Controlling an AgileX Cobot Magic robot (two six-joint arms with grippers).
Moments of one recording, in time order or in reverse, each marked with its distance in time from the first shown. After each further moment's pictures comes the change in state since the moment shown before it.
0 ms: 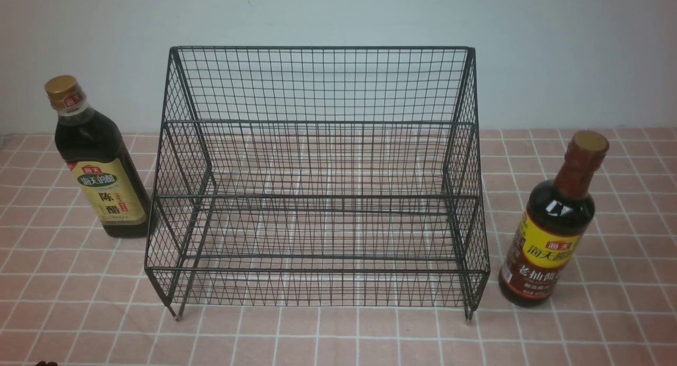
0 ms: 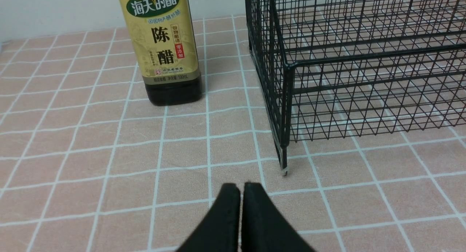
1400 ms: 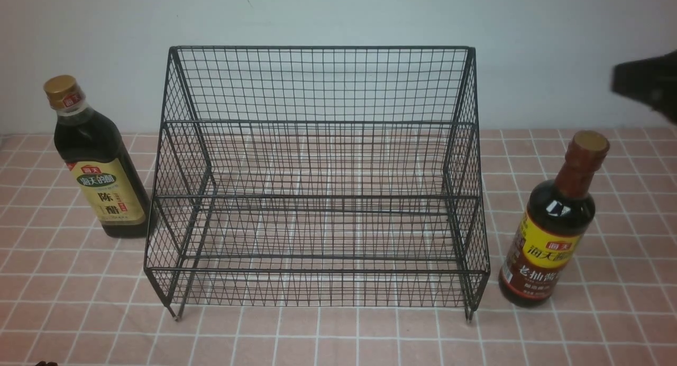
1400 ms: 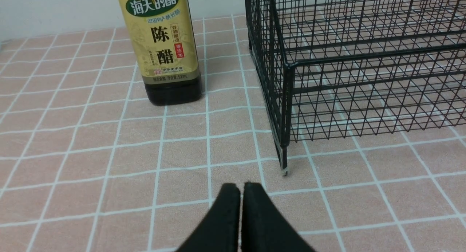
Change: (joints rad) right arm 0.052 1.152 -1.048 0.181 0.736 -0.866; left arm 0.000 0.000 0.000 0.000 0.001 0.000
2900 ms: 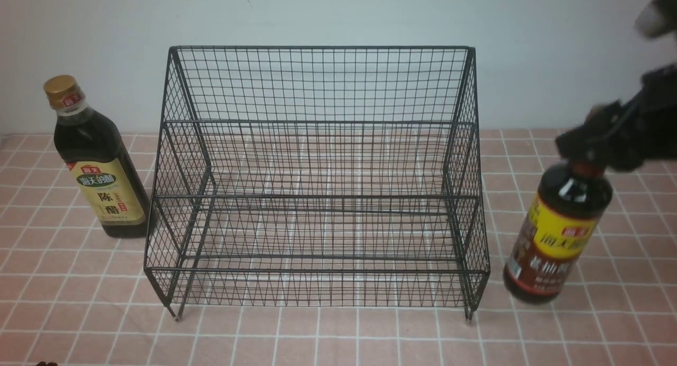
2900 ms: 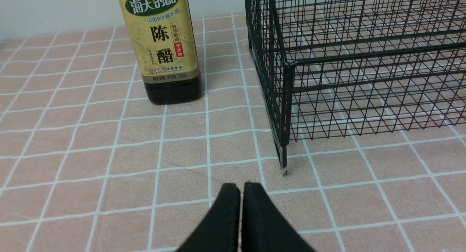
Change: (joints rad) right arm 0.090 0.120 -0.157 -0.309 0.196 0.133; left arm 0.000 0.000 0.000 0.000 0.003 0.000
